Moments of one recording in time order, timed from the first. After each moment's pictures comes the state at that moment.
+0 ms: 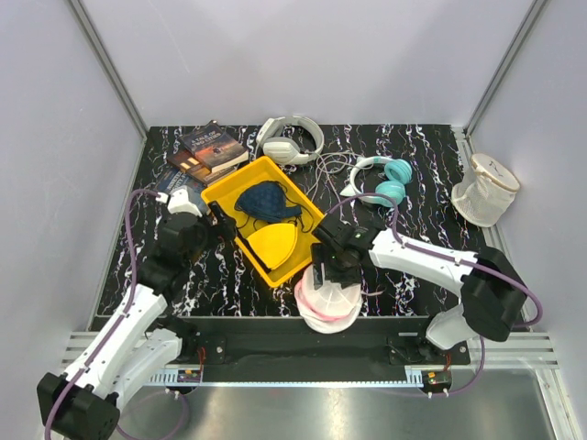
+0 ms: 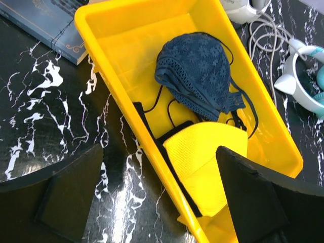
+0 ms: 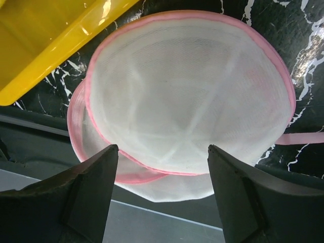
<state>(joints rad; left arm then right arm) -0.37 0.74 0.59 -0.31 -0.23 -0.57 0.90 1.49 1.01 -0.78 -0.02 0.82</state>
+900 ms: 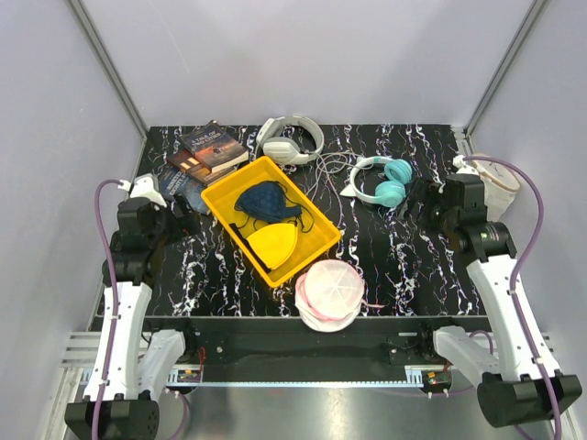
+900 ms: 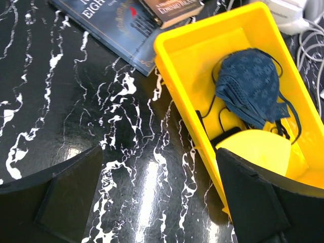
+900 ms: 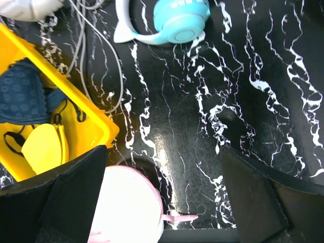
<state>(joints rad) 0.06 0.76 0.82 -0.60 0.04 -0.30 0.13 0.96 1.06 -0.78 0.03 0.48</state>
